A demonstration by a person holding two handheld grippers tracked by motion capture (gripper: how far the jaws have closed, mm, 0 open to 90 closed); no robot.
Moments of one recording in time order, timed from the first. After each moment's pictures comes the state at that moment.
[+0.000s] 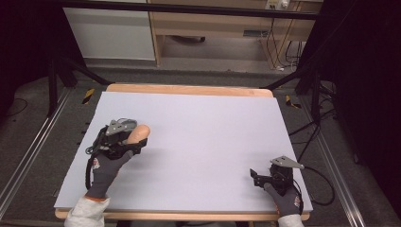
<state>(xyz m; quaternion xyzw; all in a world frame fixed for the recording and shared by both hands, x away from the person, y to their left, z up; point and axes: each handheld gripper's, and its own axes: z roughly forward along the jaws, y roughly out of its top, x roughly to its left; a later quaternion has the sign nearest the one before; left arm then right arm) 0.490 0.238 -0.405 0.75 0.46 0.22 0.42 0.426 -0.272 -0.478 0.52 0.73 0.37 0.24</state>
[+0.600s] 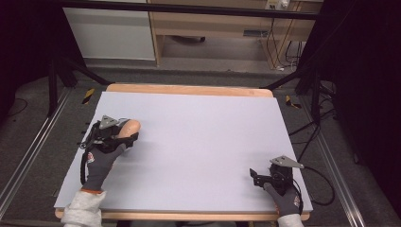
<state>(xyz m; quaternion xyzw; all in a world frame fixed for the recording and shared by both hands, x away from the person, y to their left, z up) 0.510 0.259 -0.411 0.74 0.49 0.24 0.39 0.427 -0.271 -0.477 0.53 0.73 0.37 0.24</state>
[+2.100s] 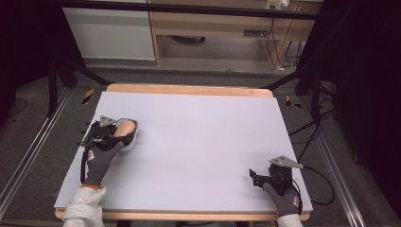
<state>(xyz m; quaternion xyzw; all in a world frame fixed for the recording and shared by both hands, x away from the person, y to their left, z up) 0.529 0.277 -0.436 0.73 0.52 0.24 0.36 0.427 -0.270 -0.479 0.53 0.73 0.37 0.24</state>
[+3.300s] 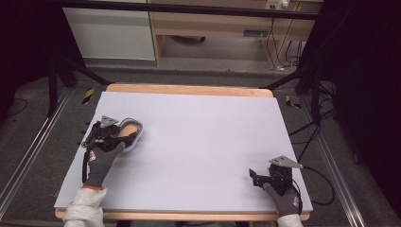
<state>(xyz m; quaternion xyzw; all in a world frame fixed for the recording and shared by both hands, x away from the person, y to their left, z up) 0.524 0.268 -0.429 0.73 0.51 0.25 0.38 0.427 -0.269 -0.479 0.53 0.73 0.37 0.24</state>
